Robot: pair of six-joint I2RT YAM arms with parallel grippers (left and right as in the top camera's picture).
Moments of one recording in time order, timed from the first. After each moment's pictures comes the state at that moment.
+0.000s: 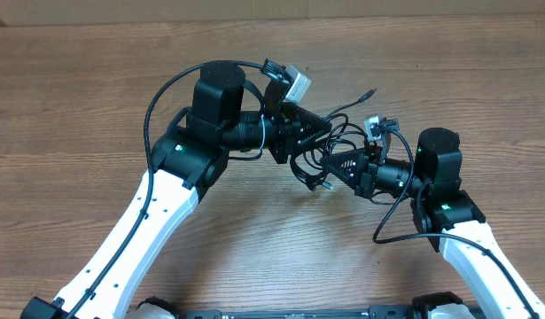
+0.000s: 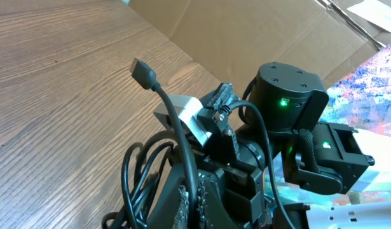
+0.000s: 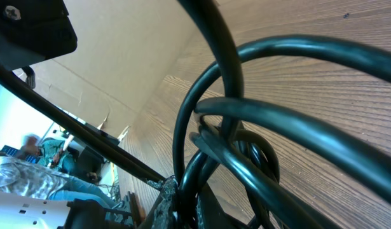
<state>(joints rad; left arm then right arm) -0.47 1.42 1.25 -0.27 0.86 -0.25 0.16 1.17 0.60 0.13 -1.01 0.41</state>
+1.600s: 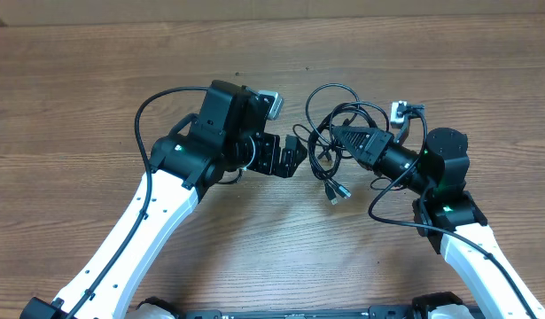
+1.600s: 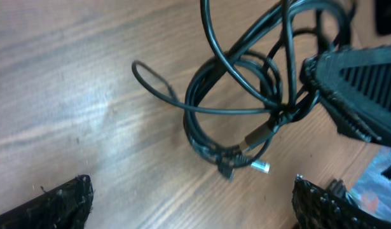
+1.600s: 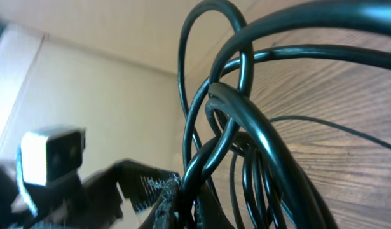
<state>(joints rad) -0.47 1.42 1.25 -0.71 0.41 -0.29 0.16 1.15 0.60 0.26 -0.69 1.07</state>
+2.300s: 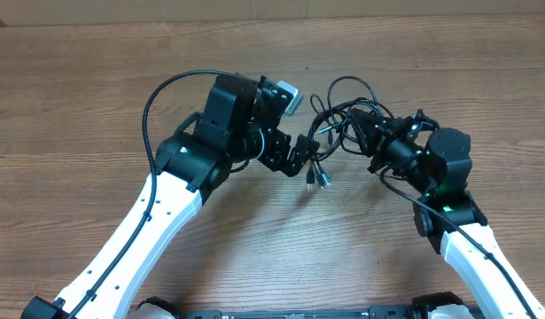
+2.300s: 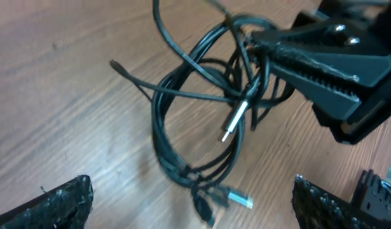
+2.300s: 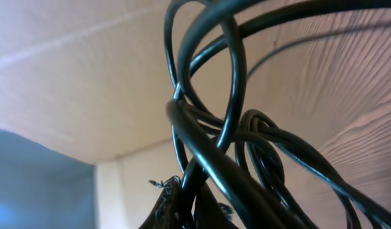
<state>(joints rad) -0.50 1.42 1.25 -0.55 0.42 -0.05 0.16 1.15 0.60 0.33 -0.50 1.85</state>
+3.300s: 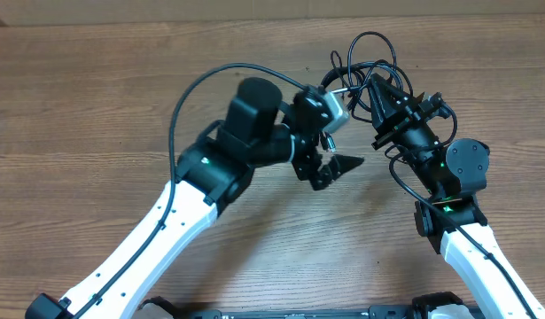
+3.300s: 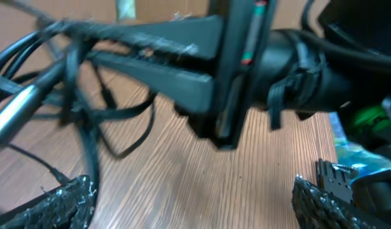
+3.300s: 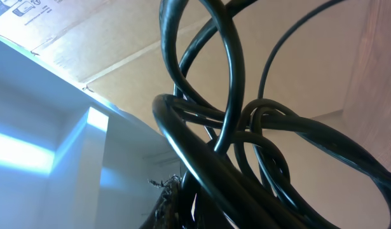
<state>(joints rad) -0.62 1.42 1.25 -0.28 0.63 0.12 0.16 1.15 0.60 0.73 -0.39 2.09</state>
